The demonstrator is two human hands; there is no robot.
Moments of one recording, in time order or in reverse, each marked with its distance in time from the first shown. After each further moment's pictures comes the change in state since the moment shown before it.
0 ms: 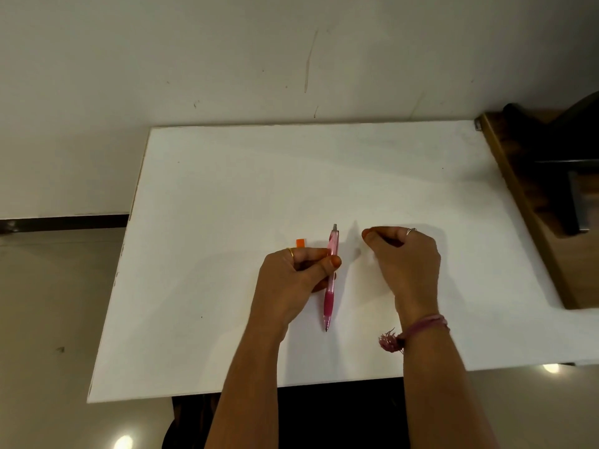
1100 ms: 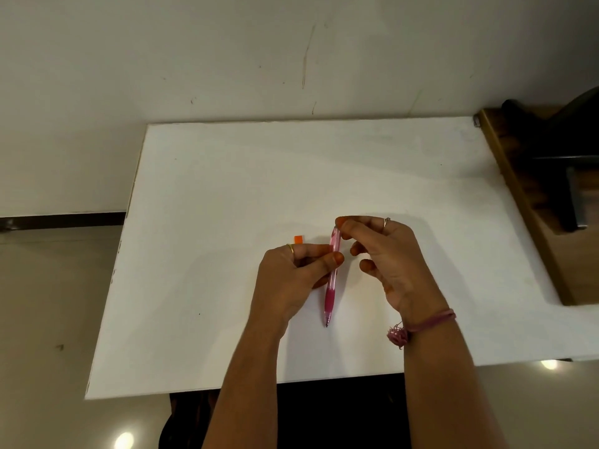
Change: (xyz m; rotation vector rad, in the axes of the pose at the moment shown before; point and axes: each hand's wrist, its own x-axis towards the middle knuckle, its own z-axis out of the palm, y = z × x) left_hand 0.001 0.000 0.003 0.040 0.007 0.036; right_hand -0.007 -0.022 -0.003 0.279 -0.425 0.111
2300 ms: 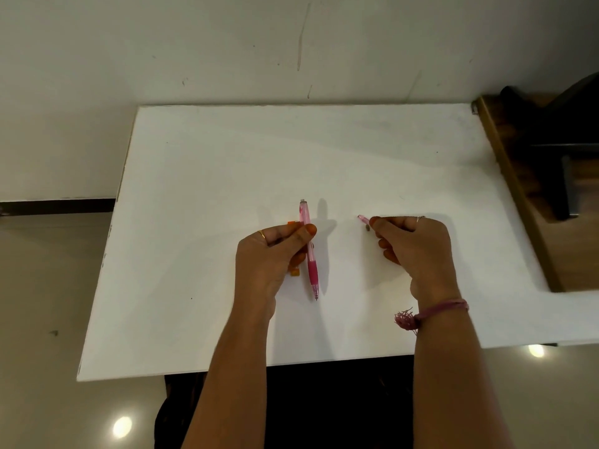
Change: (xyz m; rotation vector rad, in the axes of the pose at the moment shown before) left_hand 0.001 -0.001 -0.007 -0.205 0.202 -0.090; right_hand 0.008 0.017 -0.038 -0.160 0.271 -0.006
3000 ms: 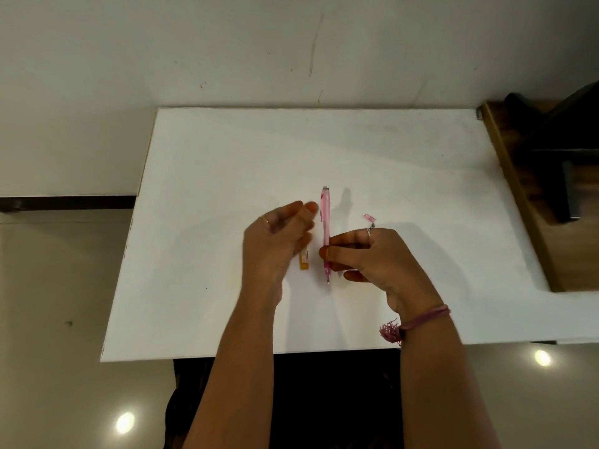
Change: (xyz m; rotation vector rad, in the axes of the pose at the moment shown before) left_hand -0.008 0.018 -0.002 -0.117 0.023 0.065; right_hand -0.041 -0.016 0.024 -0.056 -0.448 0.035
